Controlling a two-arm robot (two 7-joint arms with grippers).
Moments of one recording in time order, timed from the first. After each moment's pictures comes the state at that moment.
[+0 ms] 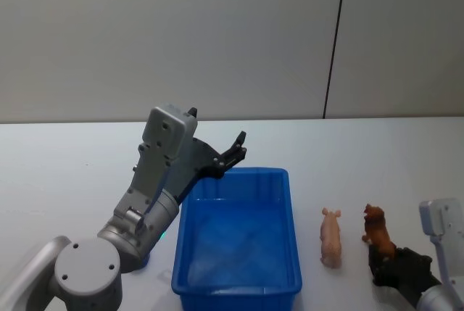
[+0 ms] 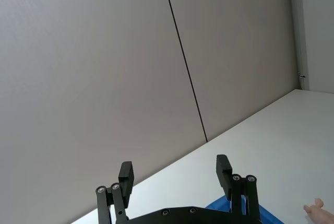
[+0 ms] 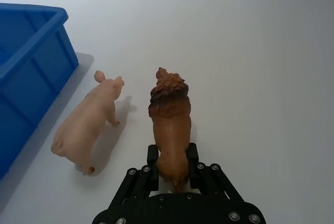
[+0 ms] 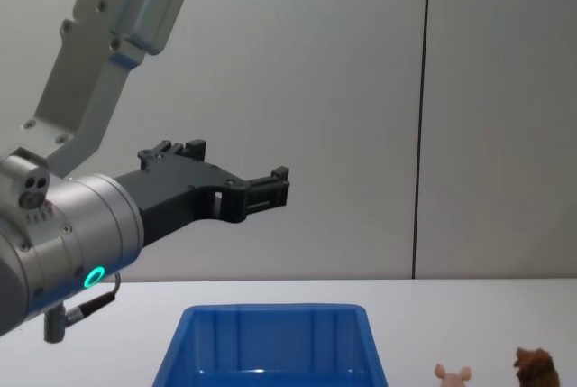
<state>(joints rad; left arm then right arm) -0.24 0.38 0.45 -1.63 -0.20 0.01 -0.01 -0.04 0.25 -0.25 -1.56 0.27 0.30 -0.02</state>
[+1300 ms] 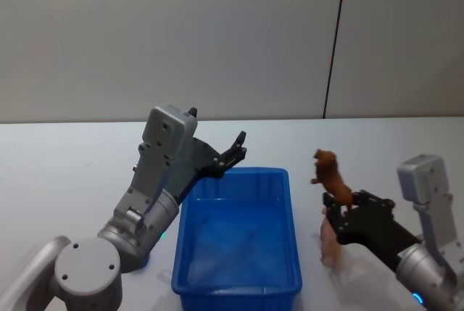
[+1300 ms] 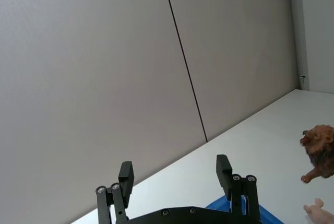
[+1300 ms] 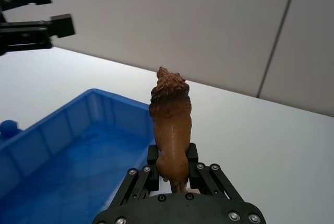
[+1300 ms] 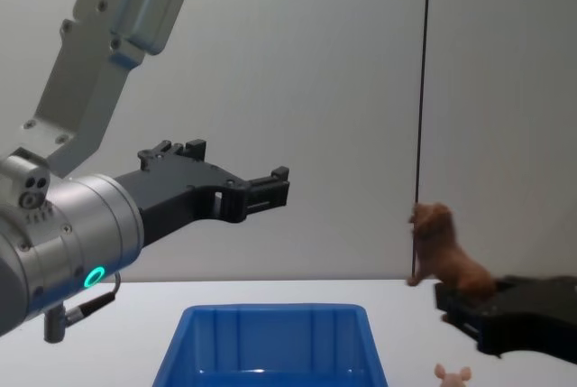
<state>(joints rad) -0.24 0.38 0.45 -1.63 -0.20 0.01 -0.01 -0.01 0.25 -0.27 -1.70 0.17 0.17 0.22</state>
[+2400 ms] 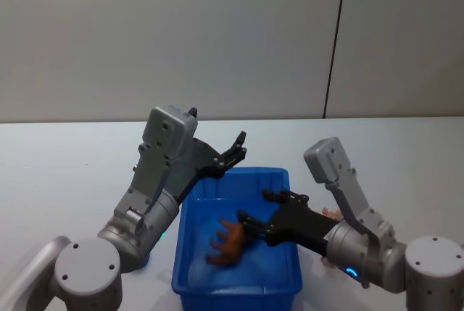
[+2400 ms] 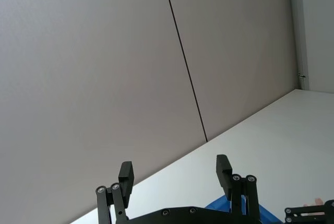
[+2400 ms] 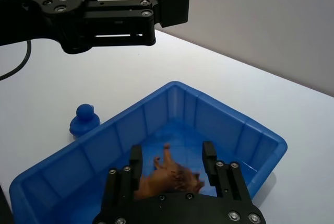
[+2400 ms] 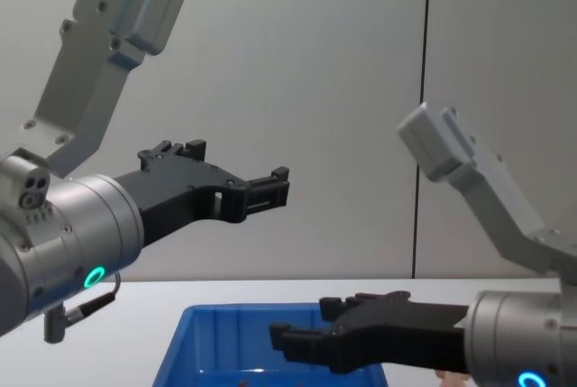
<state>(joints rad) -0.24 0.38 0.45 -1.63 -0.20 0.01 -0.01 0.23 0.12 -0.35 -1.44 0.07 0.25 0.53</state>
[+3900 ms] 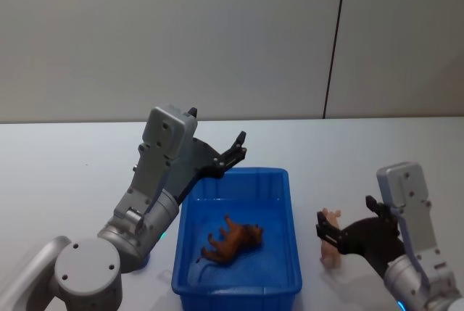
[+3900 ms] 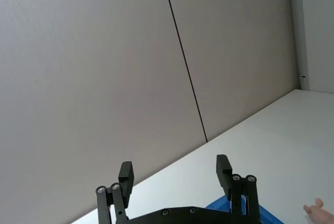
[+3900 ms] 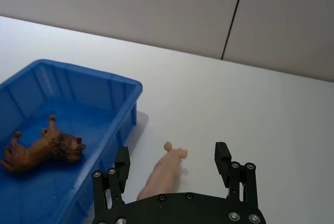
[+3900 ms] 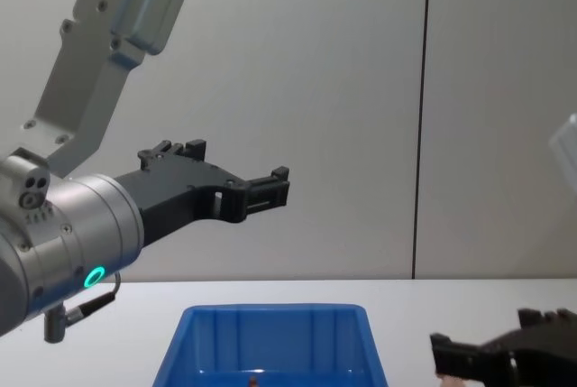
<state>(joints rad) -0.24 0.38 0.45 -1.63 -0.20 0.01 -0.01 -0.02 0.21 -0.33 -1.73 0.11 0.34 -0.02</state>
